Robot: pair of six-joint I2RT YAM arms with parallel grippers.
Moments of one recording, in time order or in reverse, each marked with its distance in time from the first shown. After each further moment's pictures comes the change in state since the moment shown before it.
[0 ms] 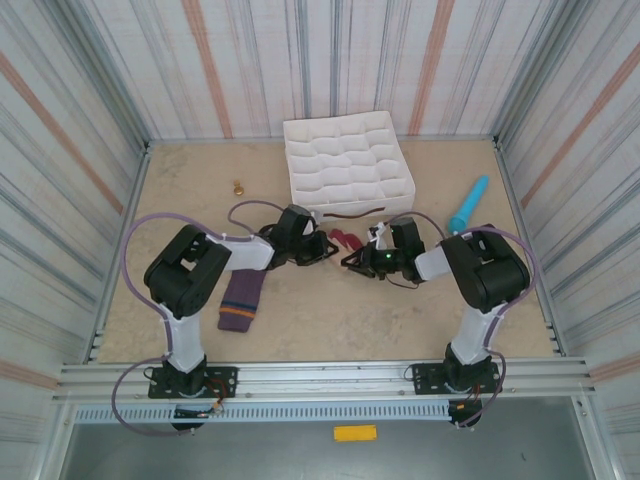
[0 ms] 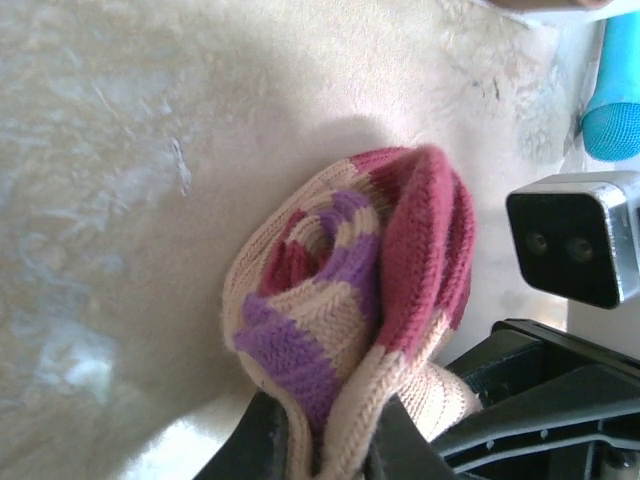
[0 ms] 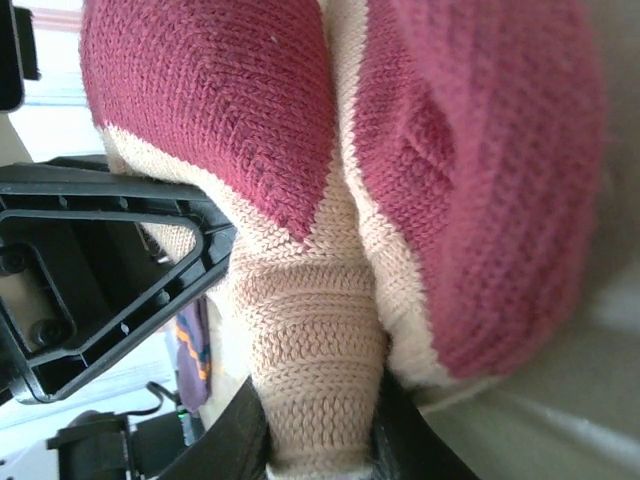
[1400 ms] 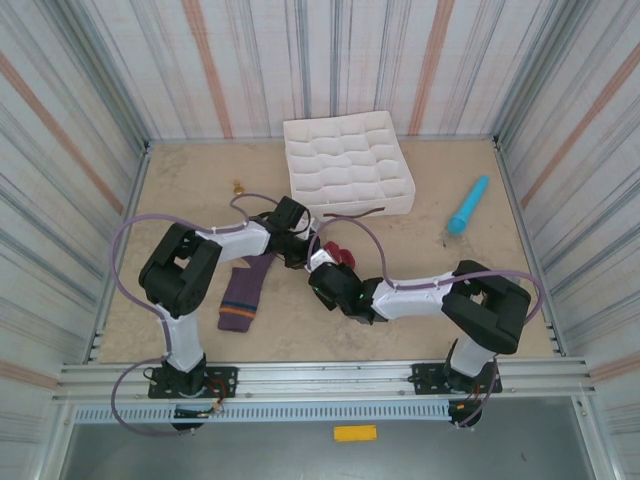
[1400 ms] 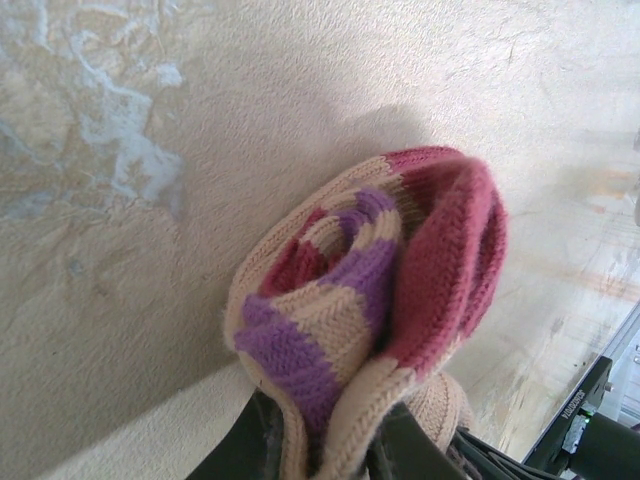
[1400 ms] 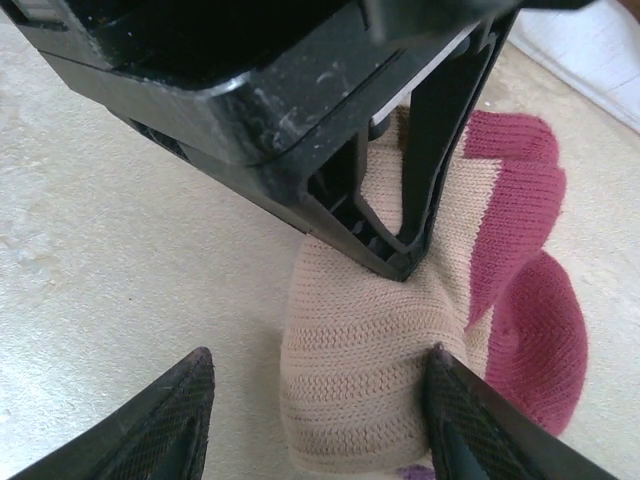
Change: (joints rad) left arm 0.056 -0.015 0.120 -0.441 0.171 0.243; right arm 0.719 -0.157 0.145 -0.406 1.295 -0.682
